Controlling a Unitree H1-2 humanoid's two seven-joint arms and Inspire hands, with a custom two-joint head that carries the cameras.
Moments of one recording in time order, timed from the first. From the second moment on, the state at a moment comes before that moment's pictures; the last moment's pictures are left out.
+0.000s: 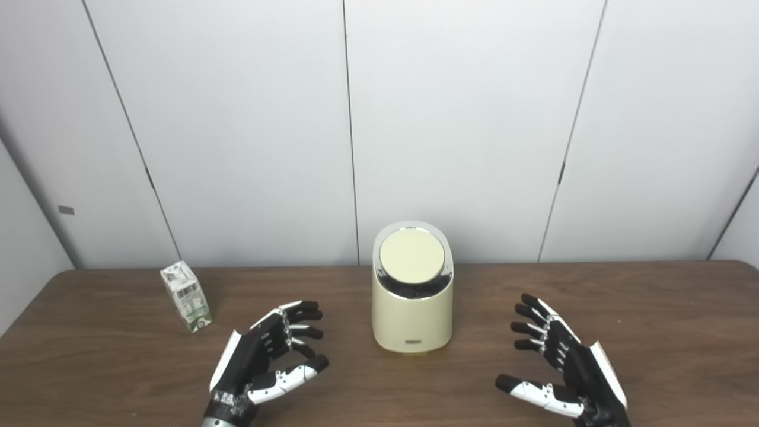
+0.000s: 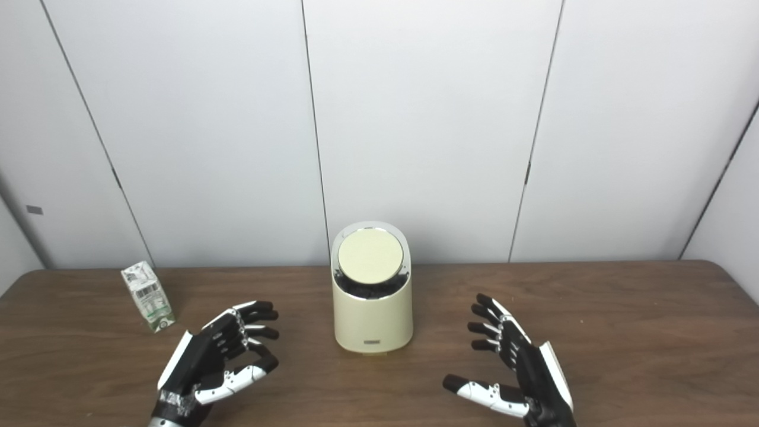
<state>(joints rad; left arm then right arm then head) -0.17 0.16 0.01 0.10 -0.12 -0.26 -0.22 -0.07 -0.12 -0.03 -0.07 -0.10 -0.12 0.05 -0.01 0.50</state>
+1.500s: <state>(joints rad) -0.18 0.15 0.01 0.11 -0.11 -0.26 -0.21 -0.53 -0.11 0.10 0.03 -0.40 0.31 0.00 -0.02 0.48</state>
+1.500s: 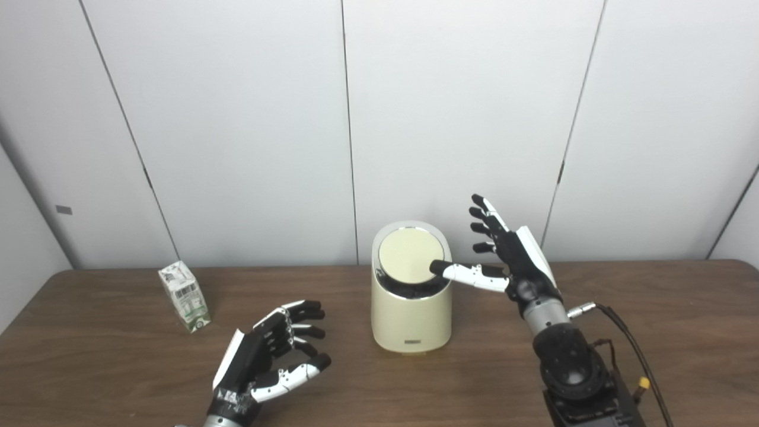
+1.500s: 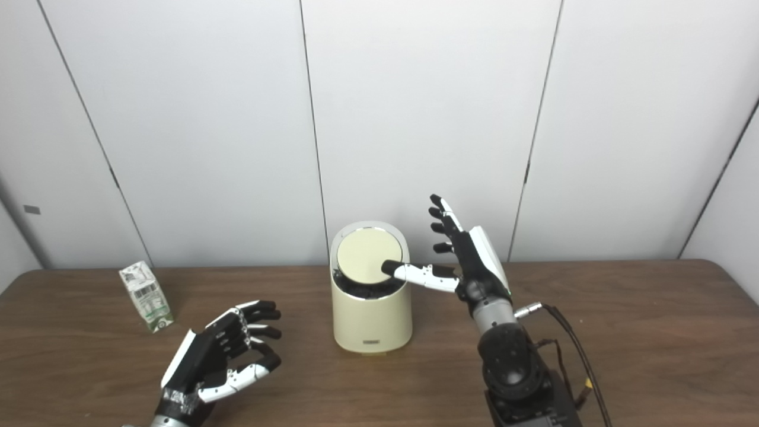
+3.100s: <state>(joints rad) -0.18 0.14 0.00 0.09 -0.12 -0.25 -0.21 -0.69 -0.12 0.25 0.20 -0.59 0.45 0.00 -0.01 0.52</state>
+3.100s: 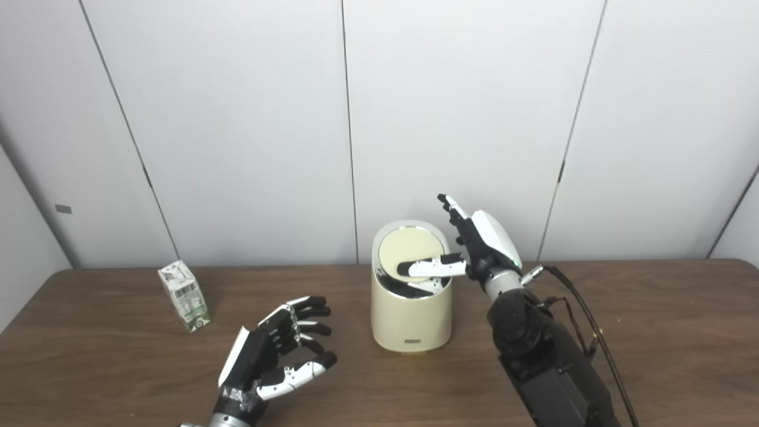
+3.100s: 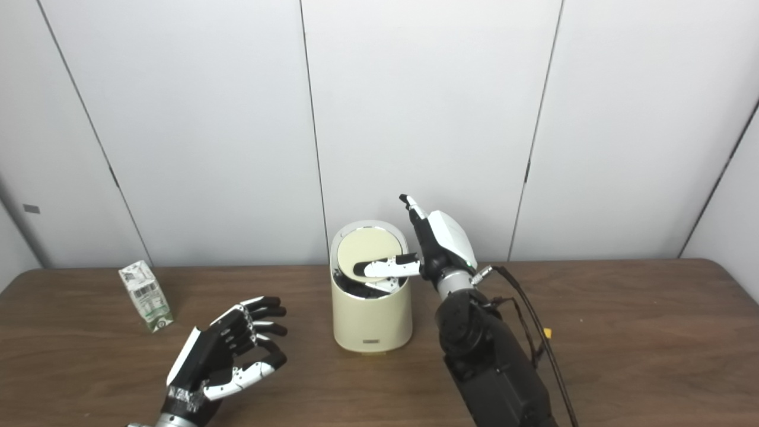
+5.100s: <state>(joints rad) -0.17 0.14 0.00 0.04 -0.12 -0.21 -0.21 -0.26 -0.13 -0.04 -0.20 -0.41 0.31 0.12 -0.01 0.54</state>
